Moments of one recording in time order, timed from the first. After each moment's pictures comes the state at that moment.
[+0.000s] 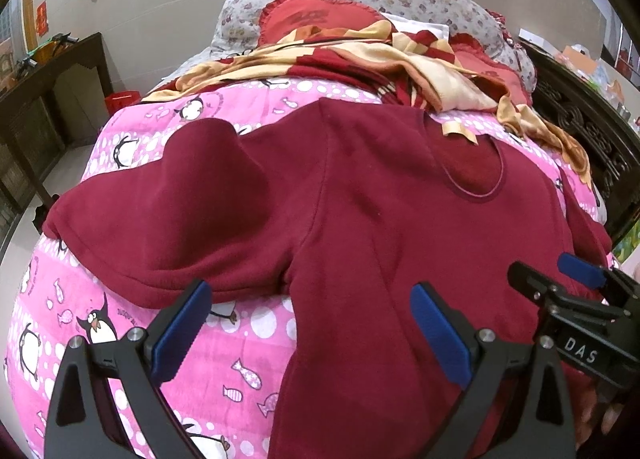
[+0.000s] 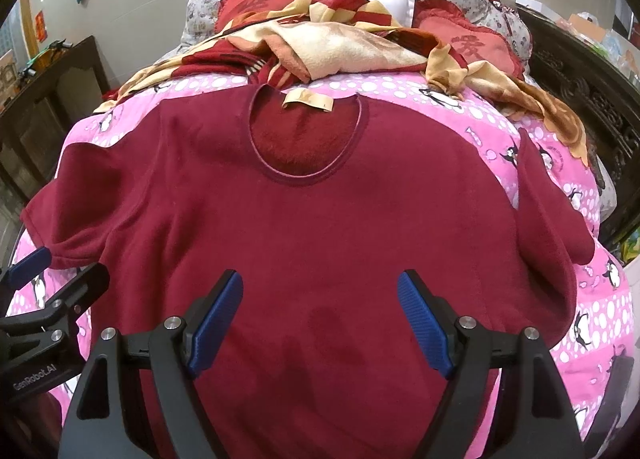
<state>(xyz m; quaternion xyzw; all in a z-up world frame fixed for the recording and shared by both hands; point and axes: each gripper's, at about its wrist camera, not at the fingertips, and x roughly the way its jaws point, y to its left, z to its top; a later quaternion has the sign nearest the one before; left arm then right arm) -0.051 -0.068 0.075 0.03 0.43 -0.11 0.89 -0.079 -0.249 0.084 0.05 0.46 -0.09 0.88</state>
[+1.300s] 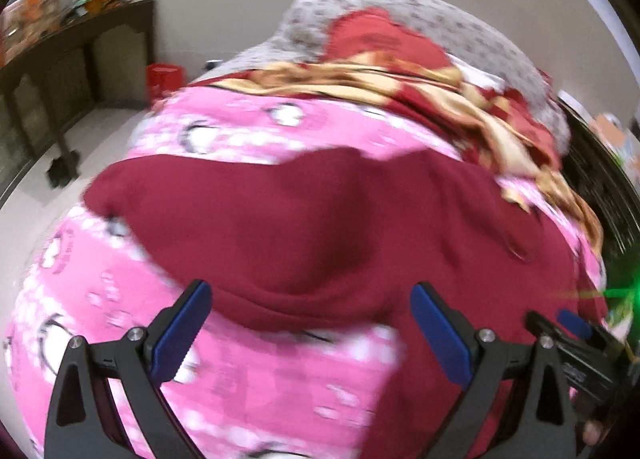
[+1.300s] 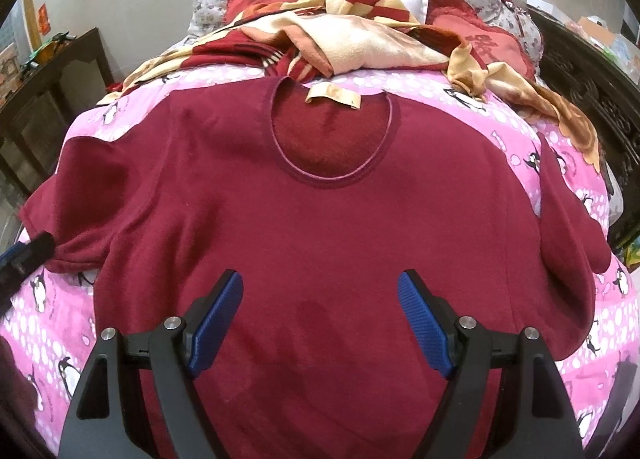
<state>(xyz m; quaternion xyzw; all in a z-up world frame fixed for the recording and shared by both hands) -0.023 0.037 0.086 -0.07 0.43 -0.05 0.90 -0.062 -0.234 0.078 0.05 0.47 -0.08 0.88</state>
